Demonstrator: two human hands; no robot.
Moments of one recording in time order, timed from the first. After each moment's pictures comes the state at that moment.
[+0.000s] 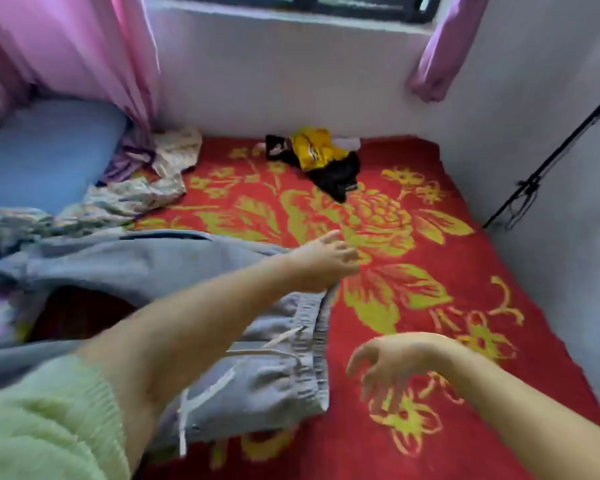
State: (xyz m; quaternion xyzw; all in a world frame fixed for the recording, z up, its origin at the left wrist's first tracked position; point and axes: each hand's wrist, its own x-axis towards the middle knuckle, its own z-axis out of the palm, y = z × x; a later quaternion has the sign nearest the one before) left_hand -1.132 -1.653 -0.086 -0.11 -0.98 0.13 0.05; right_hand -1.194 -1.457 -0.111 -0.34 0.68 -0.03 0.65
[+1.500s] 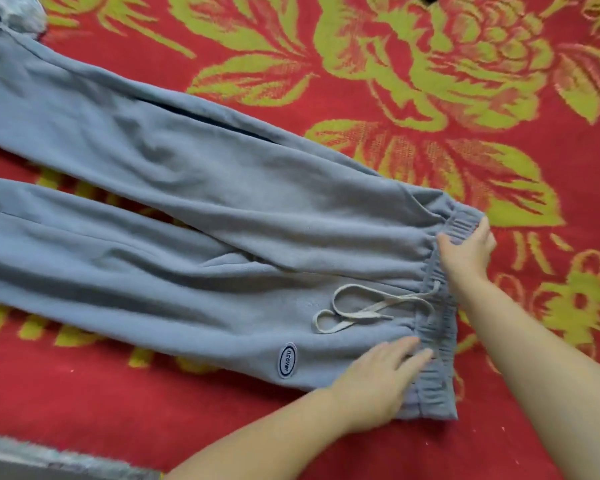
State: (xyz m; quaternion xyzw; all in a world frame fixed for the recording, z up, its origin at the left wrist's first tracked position) left_hand -1.151 -1.394 -0.428 0.12 -0.86 -0.49 -0.07; right_hand -1.391 -1.432 -0.451 -0.11 0.95 -0.24 0.18
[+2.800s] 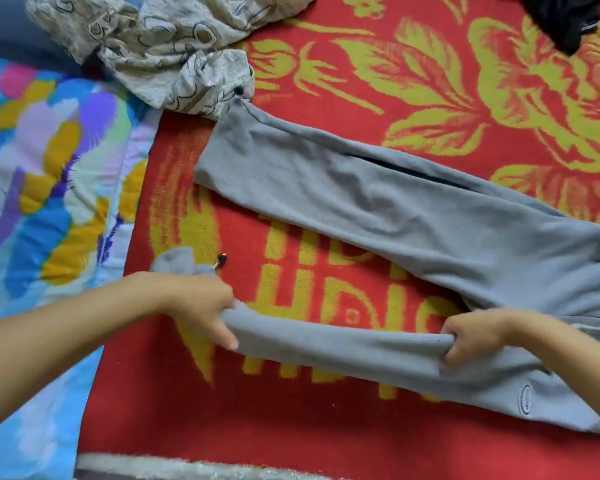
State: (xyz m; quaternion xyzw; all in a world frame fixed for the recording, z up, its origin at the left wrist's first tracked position) left_hand -0.715 -1.869 -0.349 0.14 -0.82 -0.27 -0.48; right_hand -1.050 -1.622 -0.362 -0.39 0.63 0.29 0.60
